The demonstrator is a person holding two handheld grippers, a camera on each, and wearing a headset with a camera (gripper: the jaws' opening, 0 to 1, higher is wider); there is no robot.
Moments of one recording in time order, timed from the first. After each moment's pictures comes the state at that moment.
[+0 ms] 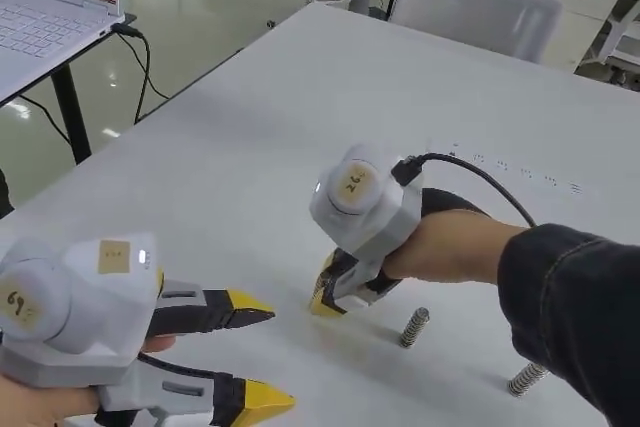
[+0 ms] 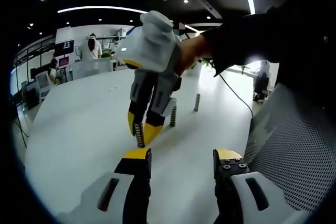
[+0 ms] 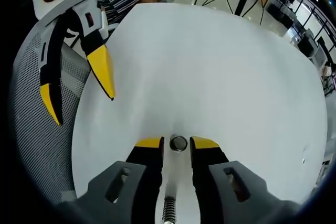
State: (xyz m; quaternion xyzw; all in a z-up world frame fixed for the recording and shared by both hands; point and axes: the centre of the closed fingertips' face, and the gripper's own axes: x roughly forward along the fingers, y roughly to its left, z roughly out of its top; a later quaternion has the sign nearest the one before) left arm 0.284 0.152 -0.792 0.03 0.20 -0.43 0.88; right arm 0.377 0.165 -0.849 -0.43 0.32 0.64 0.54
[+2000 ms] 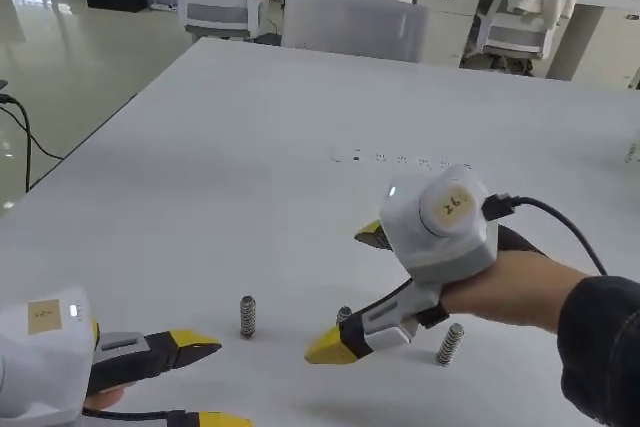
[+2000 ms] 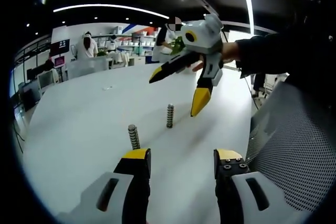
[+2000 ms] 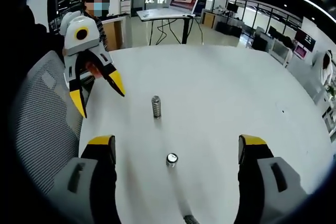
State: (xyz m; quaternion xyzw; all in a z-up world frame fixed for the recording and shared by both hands) left arm 0.292 0.137 -0.796 0.04 0.20 -0.44 0.87; right arm 0.393 0.075 -0.788 -0.26 0.25 0.58 0.73
